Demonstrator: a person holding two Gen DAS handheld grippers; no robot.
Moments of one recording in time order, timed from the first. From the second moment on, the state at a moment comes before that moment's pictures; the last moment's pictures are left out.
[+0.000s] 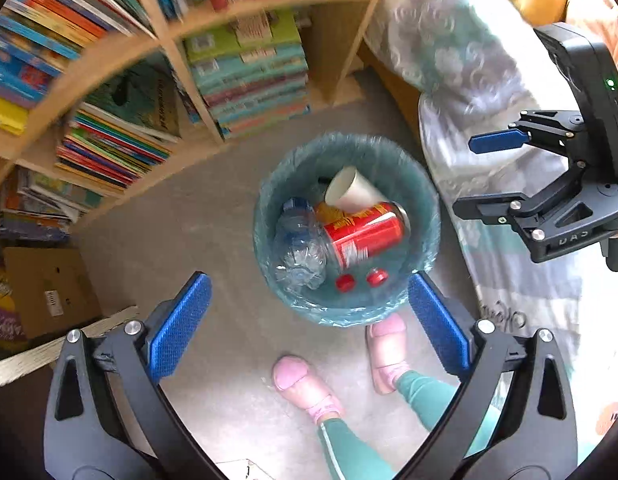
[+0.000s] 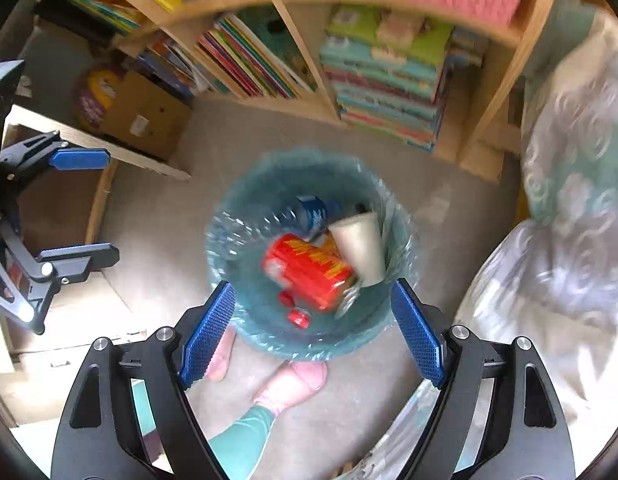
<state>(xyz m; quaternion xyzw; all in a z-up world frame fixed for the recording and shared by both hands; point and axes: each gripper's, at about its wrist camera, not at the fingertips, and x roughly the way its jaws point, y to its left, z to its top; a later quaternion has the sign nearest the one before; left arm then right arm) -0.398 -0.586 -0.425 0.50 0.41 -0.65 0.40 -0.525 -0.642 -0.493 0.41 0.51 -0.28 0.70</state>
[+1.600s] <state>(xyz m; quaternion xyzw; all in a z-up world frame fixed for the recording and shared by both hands) 0.016 -0.115 0.025 0.07 0.34 -0.03 0.94 0.044 -0.344 -0.026 0.03 0.39 0.22 0.89</state>
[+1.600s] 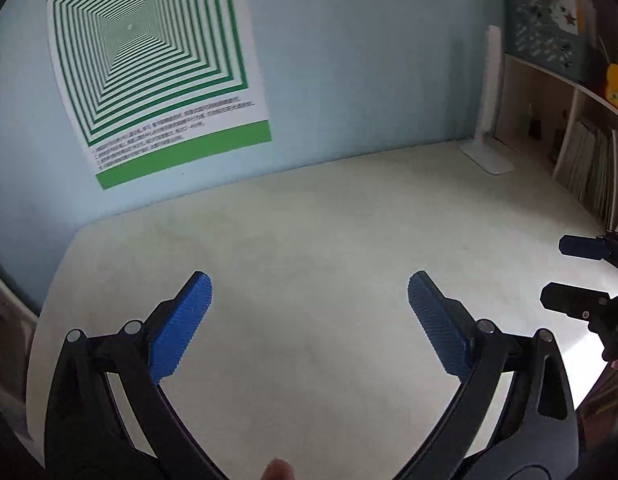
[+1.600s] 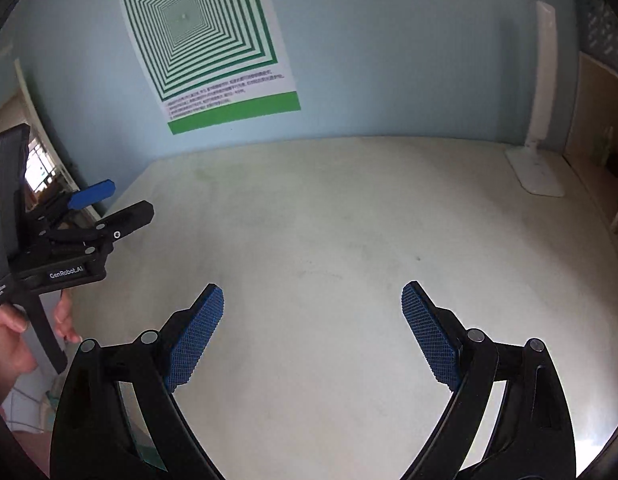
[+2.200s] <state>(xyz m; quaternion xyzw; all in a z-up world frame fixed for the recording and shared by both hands) 0.010 -0.084 0.019 0.05 0.33 0.15 0.93 0.079 -0.330 -0.035 -0.02 0.41 0.25 0.88</state>
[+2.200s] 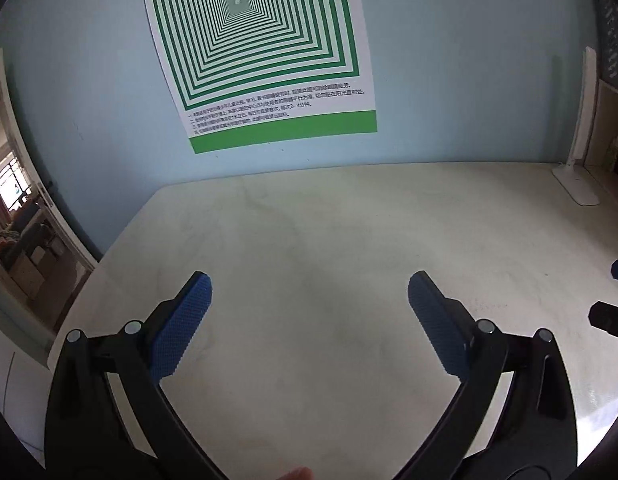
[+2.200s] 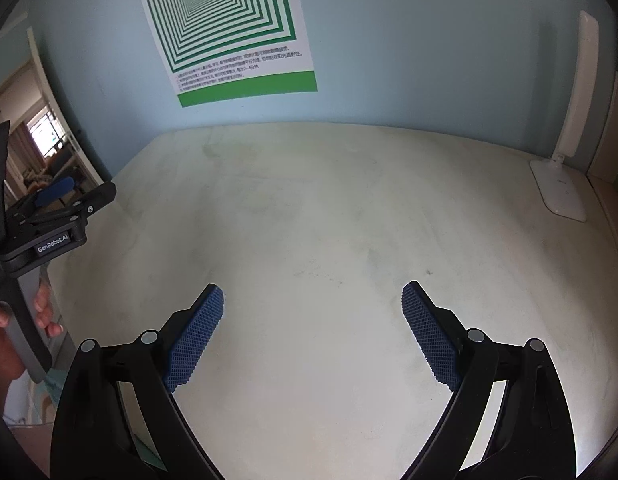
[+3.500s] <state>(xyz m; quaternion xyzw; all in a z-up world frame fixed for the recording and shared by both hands) 0.033 -0.097 -0.017 -0.02 0.40 0.09 0.91 0.083 -0.351 -0.058 0.00 0.43 0.18 0.88</state>
